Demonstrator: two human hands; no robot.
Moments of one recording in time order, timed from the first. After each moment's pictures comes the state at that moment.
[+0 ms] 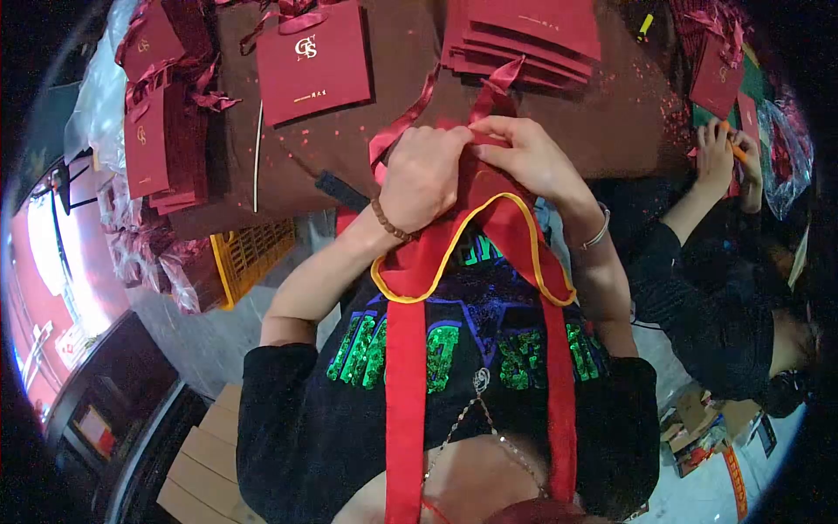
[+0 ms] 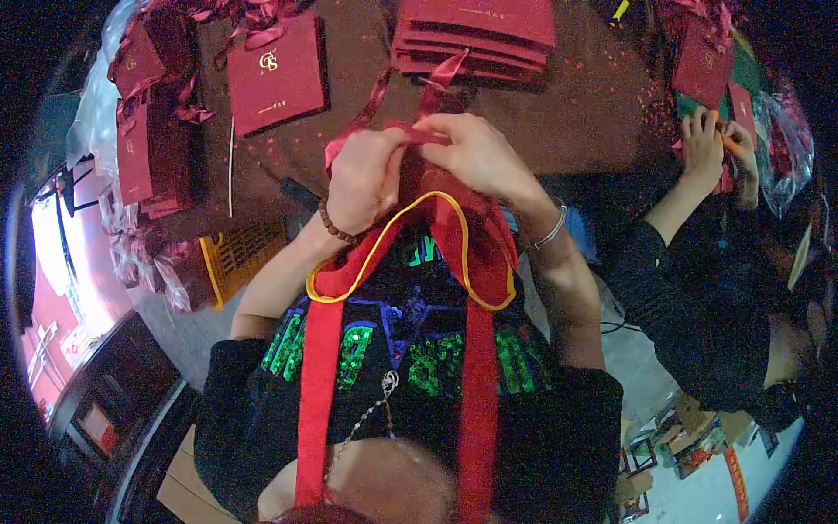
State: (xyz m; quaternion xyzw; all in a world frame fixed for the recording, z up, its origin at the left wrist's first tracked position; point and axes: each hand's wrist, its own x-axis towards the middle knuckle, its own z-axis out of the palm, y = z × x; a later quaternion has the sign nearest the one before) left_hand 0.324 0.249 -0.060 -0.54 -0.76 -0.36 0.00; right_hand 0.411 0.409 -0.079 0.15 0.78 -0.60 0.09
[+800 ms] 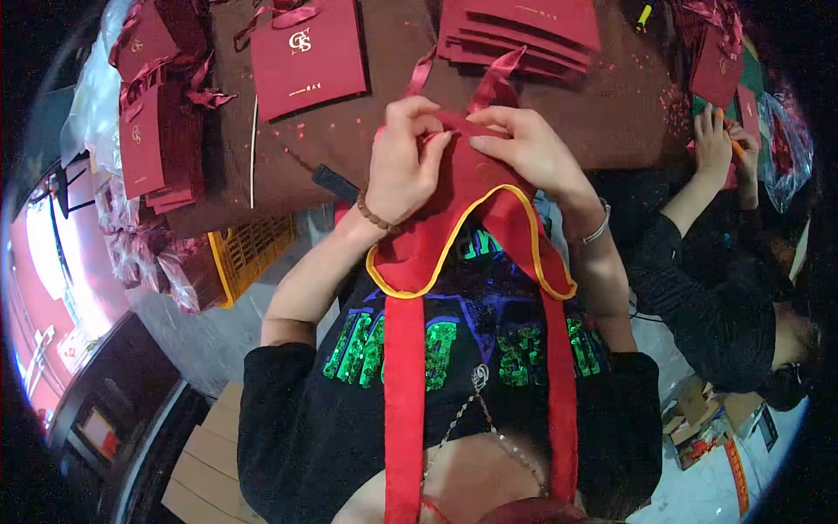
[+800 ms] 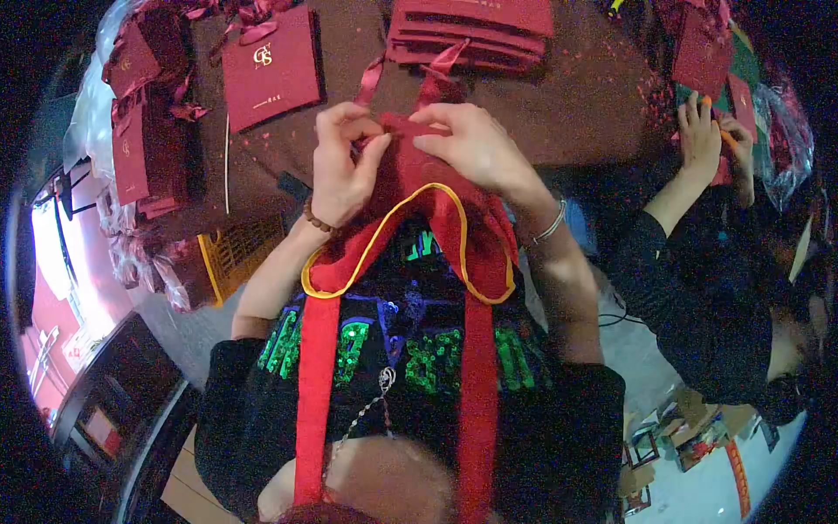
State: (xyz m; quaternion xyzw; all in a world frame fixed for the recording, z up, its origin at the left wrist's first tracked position) left_hand 0.319 0.239 -0.060 -0.36 -0.77 -0.51 -0.15; right_hand 0.409 0.403 -0.054 0.21 0.73 -0.64 0.12
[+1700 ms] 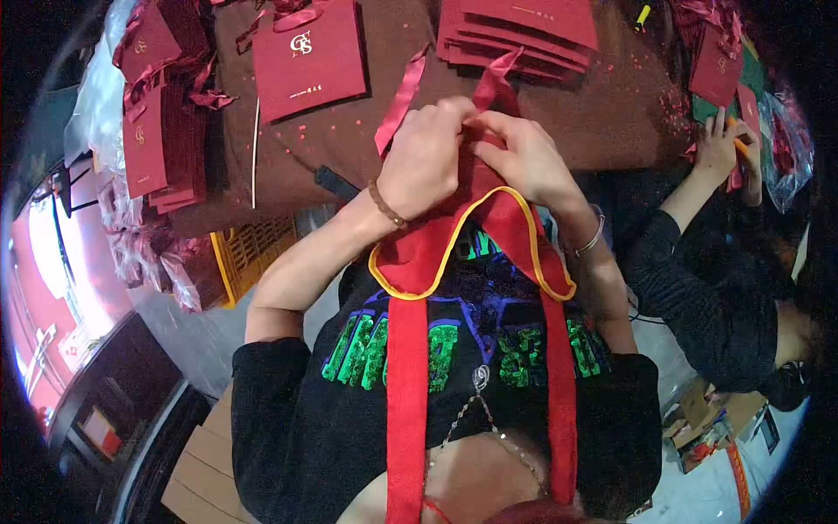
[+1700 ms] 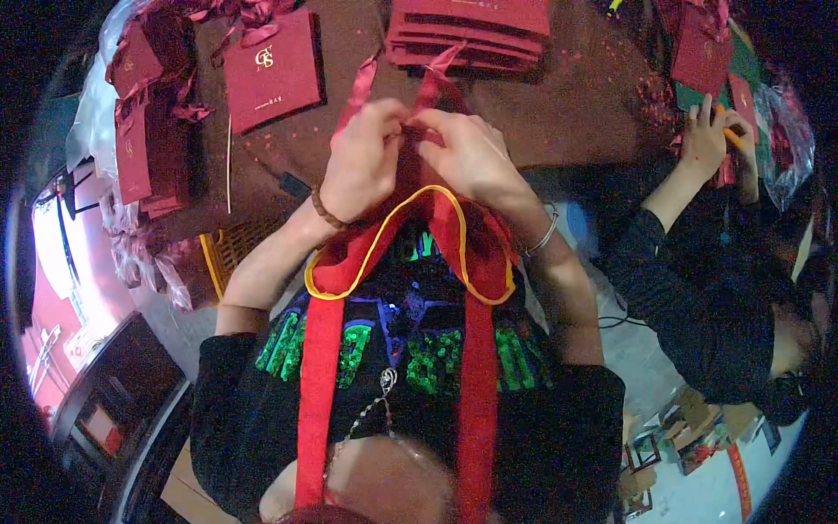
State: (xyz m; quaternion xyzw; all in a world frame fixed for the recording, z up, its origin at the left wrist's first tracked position) left_hand 0.317 0.258 -0.052 -0.47 -0.76 -0.43 -0.15; right_hand 0.415 0.394 -0.049 0.19 0.86 -0.47 0.06
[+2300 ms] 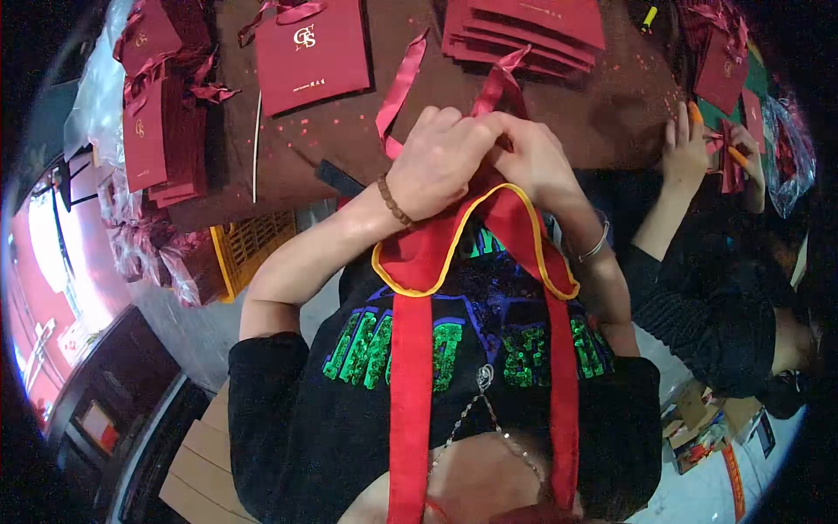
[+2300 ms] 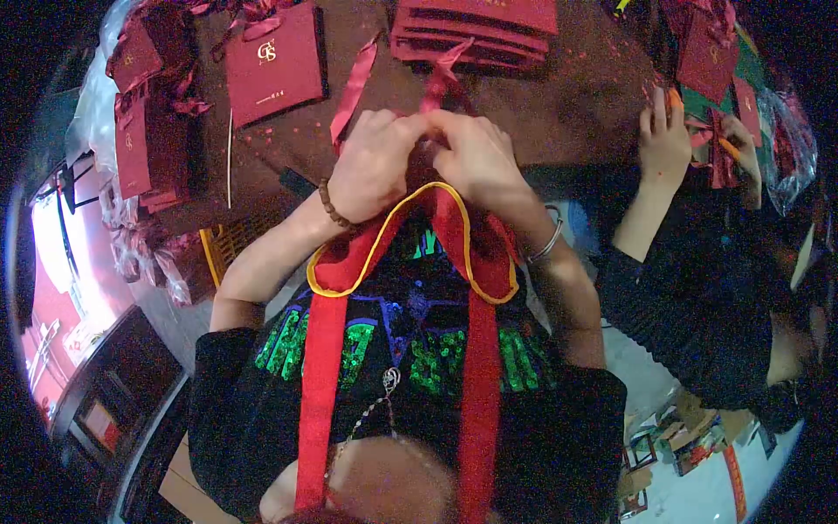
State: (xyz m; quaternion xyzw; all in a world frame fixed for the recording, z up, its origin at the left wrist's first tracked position) left_hand 0.319 0.259 -0.048 -0.63 -0.71 -0.33 -0.02; right_hand 0.416 0.392 -0.034 0.22 0.86 -0.46 0.09
